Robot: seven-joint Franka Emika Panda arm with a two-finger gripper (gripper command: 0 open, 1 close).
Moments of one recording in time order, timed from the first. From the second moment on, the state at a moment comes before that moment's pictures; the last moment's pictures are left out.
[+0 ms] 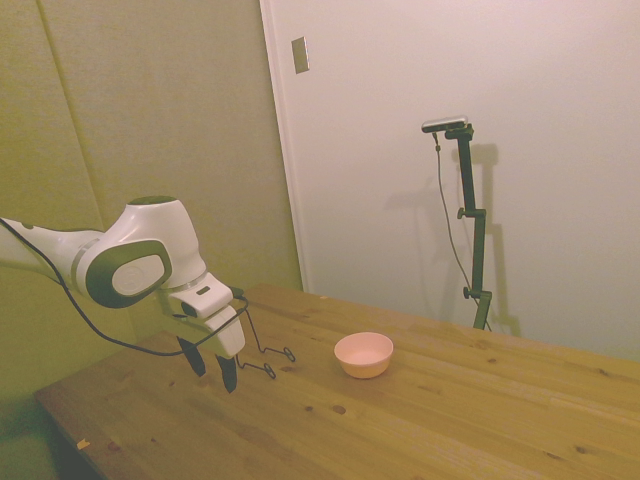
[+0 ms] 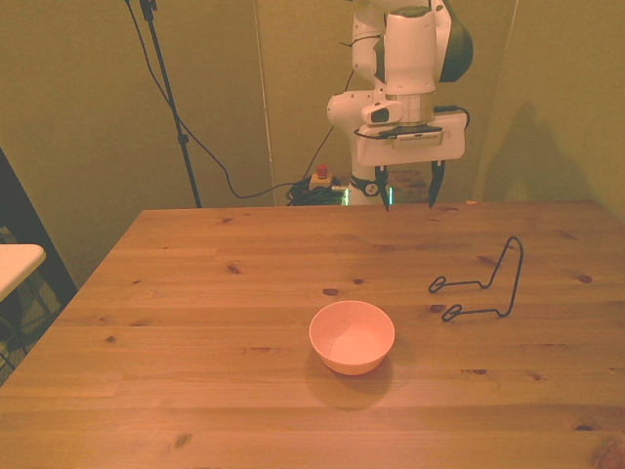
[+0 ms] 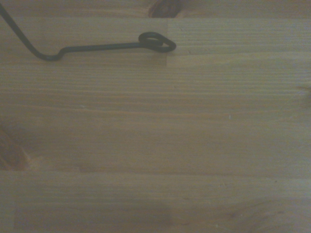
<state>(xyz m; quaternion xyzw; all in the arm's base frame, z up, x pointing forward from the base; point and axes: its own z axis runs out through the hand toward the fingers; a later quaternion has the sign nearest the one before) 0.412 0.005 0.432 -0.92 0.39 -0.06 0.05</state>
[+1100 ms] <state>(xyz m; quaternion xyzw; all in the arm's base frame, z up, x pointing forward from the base) 0.603 -0.050 0.454 -0.89 0.44 -0.13 0.04</state>
